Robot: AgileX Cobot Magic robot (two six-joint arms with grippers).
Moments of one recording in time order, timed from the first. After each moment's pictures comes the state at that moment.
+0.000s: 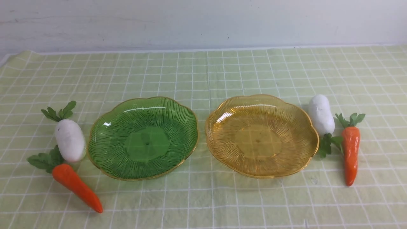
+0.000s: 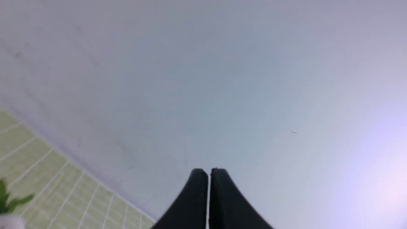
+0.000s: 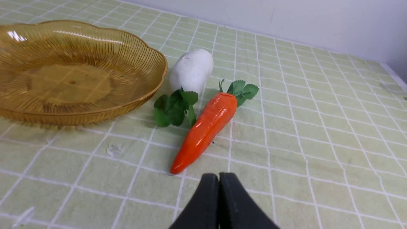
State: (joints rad) right arm -0.01 -0.01 0.02 0.09 0.38 -0.30; left arm -0.05 0.00 -0.19 -0.68 -0.06 -0.02
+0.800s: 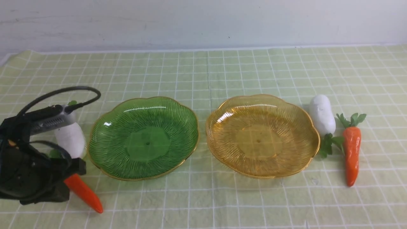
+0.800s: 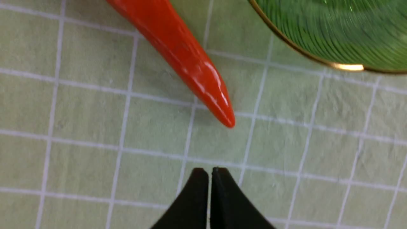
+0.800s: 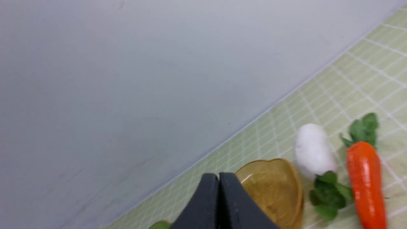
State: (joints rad) right arm -0.01 0.01 -0.08 1.06 0.26 -0.35; left arm 0.02 1.30 -0.82 -0.18 0.89 -0.14
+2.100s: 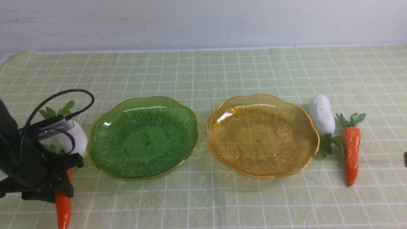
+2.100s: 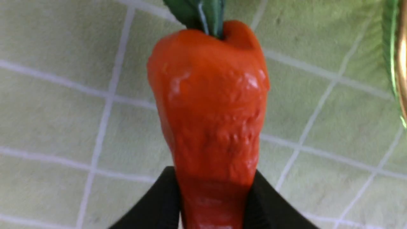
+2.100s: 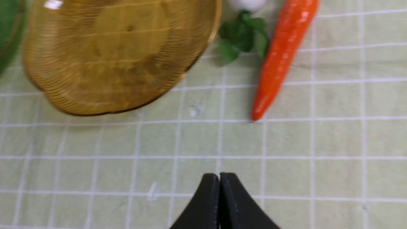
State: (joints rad) right arm -0.05 1.00 -0.84 0.23 0.99 -0.08; left arm 0.16 1.62 -0.92 -0.20 0.83 -0.06
